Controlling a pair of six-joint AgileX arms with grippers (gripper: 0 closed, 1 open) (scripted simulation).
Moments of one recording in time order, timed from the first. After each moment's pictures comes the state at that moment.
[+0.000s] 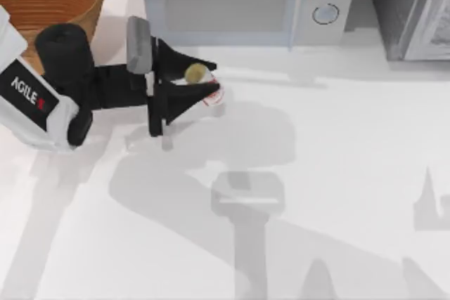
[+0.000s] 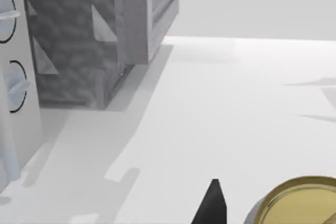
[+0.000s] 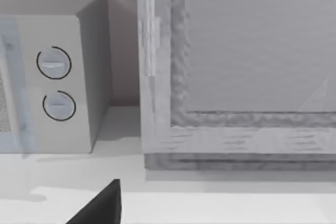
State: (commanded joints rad) left arm -0.21 2.35 1.12 1.20 1.29 0.05; right arm 0.00 0.00 0.00 0.00 0.00 0.00
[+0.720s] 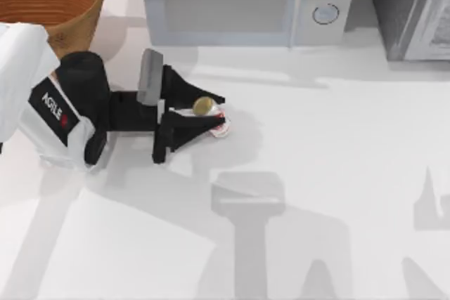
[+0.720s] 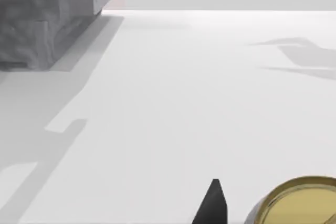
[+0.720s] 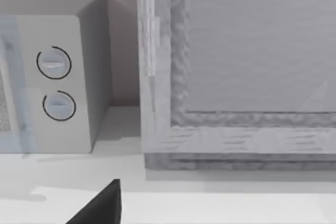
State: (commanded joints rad) left arm -0.22 2.55 1.21 1.30 1.40 0.05; right arm 0.00 0.00 0.00 0.00 0.00 0.00
